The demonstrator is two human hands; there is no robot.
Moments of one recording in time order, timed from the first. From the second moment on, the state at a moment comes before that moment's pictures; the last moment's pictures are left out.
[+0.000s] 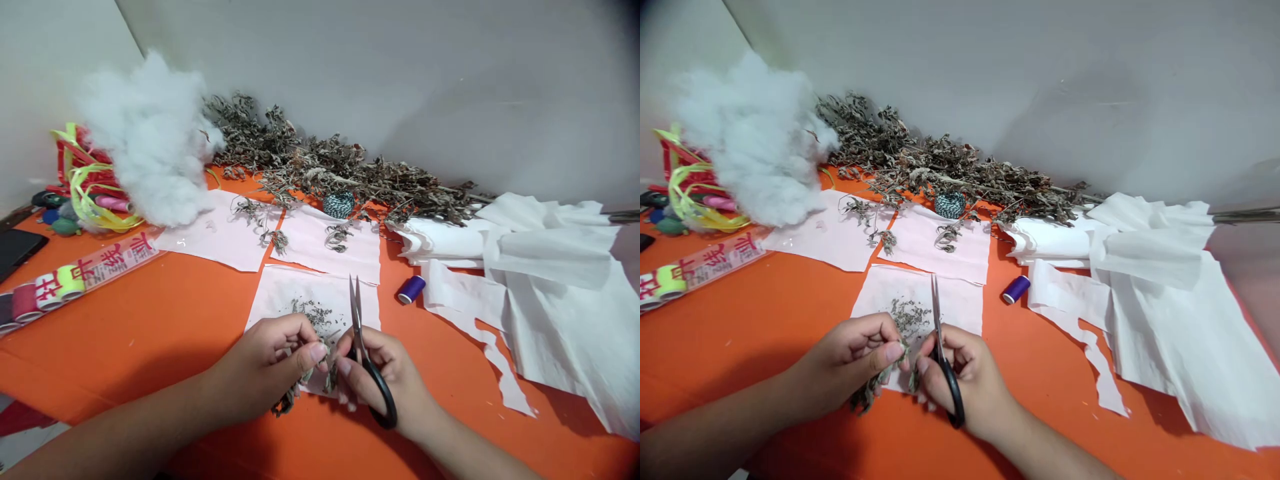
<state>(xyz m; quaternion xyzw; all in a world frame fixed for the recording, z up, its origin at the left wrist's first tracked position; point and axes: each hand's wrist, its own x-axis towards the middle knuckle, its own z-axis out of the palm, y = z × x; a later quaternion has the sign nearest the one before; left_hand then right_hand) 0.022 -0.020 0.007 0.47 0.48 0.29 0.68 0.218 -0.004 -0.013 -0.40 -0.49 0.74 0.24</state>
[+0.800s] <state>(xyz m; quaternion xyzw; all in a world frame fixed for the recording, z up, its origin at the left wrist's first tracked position) -0.058 0.021 0.042 0.66 0.75 0.07 0.03 0.232 0.012 -0.012 -0.46 -0.59 0.58 0.32</state>
